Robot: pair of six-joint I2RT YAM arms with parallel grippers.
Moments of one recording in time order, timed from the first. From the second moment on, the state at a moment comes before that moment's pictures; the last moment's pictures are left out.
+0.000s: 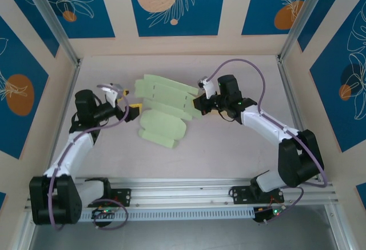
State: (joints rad) left arm 0.02 1.08 0.65 0.12 0.86 0.16; right arm 0.44 1.43 0.97 -0.16 -0.50 0.02
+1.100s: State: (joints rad) left arm -0.28 1.52 1.45 -0.69 0.73 1.22; right arm 0.53 1.44 1.05 -0.29 -0.57 -0.34
